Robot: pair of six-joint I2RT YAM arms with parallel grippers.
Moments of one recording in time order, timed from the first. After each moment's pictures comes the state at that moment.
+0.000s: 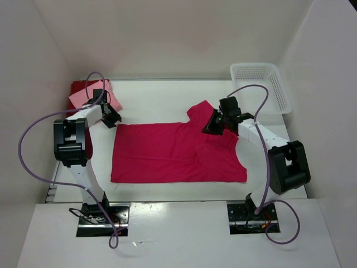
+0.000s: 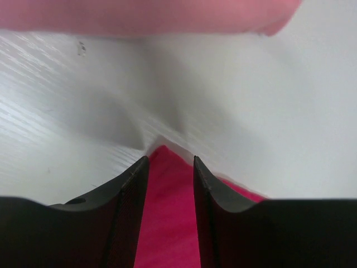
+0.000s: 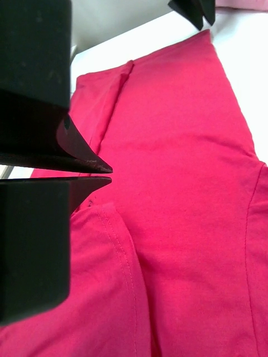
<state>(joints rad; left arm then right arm) 0.10 1.94 1.33 -0.43 0.01 -0.69 0.31 1.54 1.04 -0.36 -0.26 0.75</state>
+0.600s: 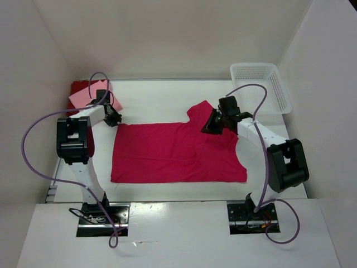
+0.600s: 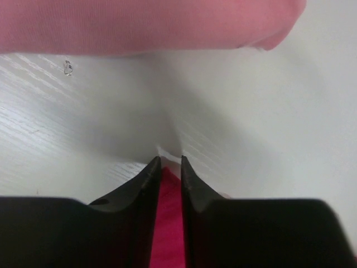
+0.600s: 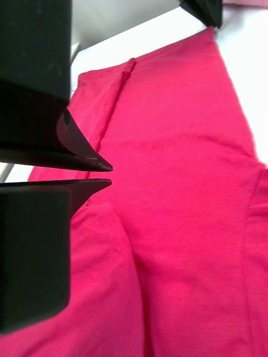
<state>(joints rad) 0.09 1.99 1.34 -0.37 -0.04 -0.68 0.31 1.57 1.05 -0.35 -0.28 0.73</state>
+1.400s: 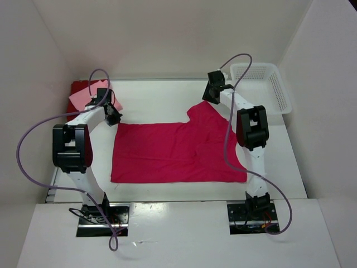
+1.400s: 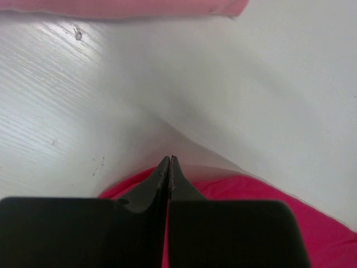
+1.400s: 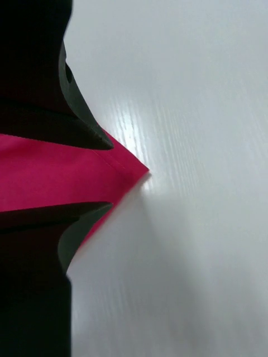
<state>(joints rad) 0.04 1.84 1.28 -0.42 -0.10 -0.66 0.25 2.29 1.87 -0.39 0.17 0.53</state>
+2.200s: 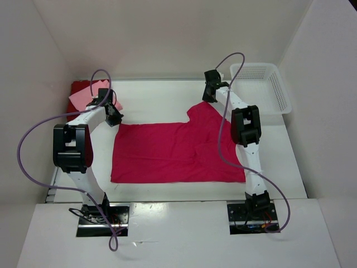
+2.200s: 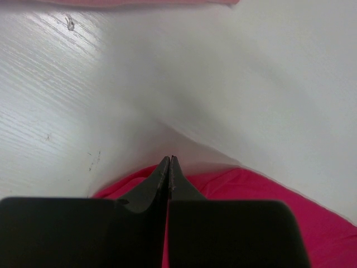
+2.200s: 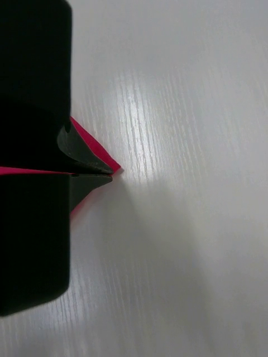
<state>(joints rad) 0.02 1.84 1.28 -0.44 -0.09 -0.66 0.25 2.48 2.13 -0.52 0.20 0.46</state>
